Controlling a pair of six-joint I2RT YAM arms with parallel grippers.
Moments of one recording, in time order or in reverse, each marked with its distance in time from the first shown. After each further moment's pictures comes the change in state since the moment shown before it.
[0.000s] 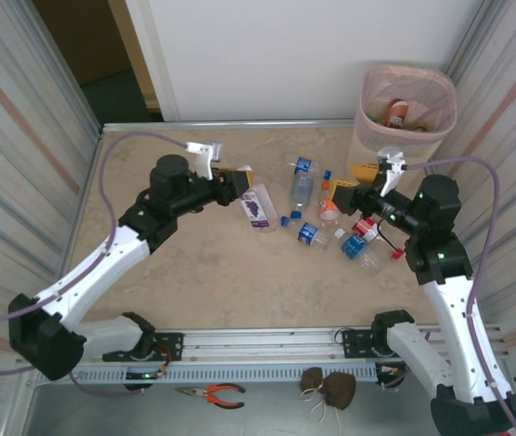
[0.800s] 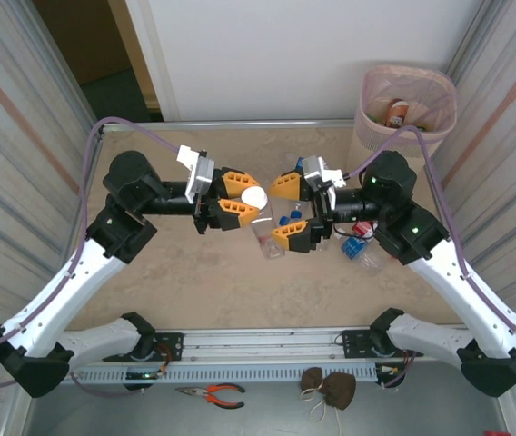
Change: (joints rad) left arm -0.090 -0.105 0.198 0.063 0.616 0.370; right arm 0.497 0.251 0.273 -0.009 -0.288 -0.173
